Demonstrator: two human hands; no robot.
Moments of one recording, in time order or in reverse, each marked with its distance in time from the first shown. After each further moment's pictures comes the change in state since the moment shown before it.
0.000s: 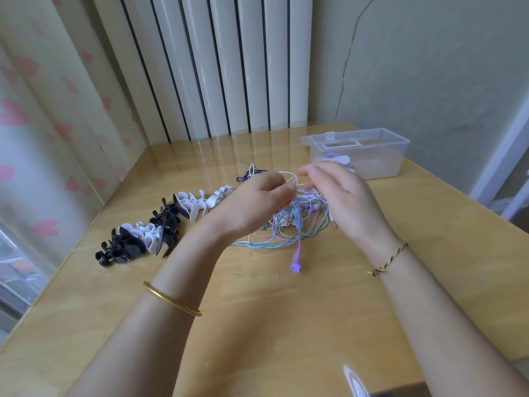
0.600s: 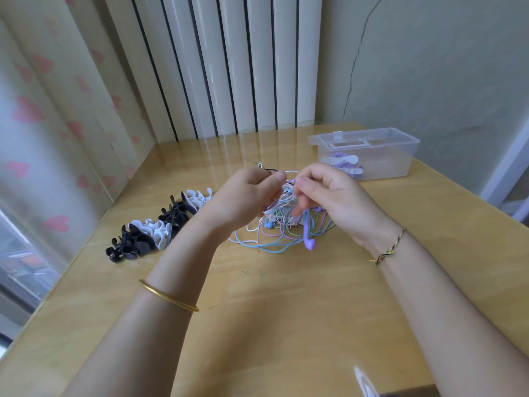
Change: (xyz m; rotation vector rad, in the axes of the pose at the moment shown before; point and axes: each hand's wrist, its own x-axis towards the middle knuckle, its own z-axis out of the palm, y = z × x) left_hand -0.005 -0.003 -0.017 -0.042 0.097 -0.027; right_hand 0.009 -0.002 0.012 0.238 -0.316 -0.057
